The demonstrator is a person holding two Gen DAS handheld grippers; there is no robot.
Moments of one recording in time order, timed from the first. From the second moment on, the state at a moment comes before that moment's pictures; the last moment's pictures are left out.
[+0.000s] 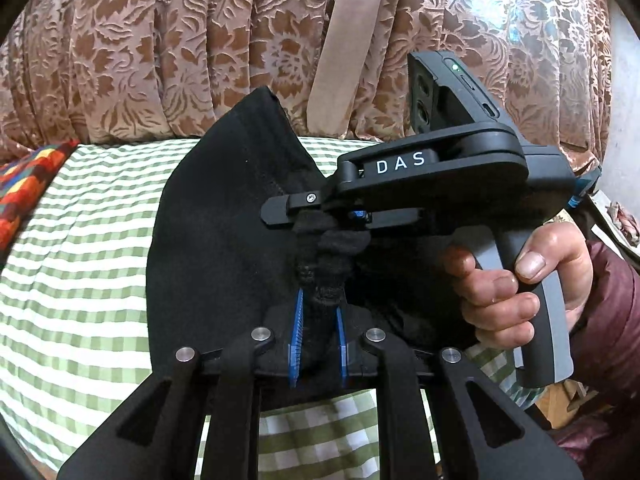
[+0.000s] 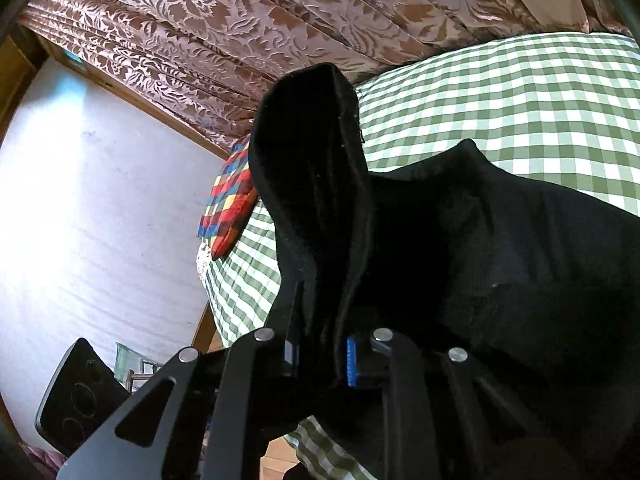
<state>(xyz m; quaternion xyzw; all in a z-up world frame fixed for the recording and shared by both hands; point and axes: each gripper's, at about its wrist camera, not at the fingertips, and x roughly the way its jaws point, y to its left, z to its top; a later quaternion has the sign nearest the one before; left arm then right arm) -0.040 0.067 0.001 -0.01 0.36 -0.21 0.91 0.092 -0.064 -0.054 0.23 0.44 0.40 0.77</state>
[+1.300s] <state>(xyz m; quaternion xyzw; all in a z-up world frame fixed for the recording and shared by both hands) 0.002 0.133 -0.001 -0.27 0.37 -0.30 0.83 -0.002 -0.221 0.023 0.26 0.33 0.34 0.84</state>
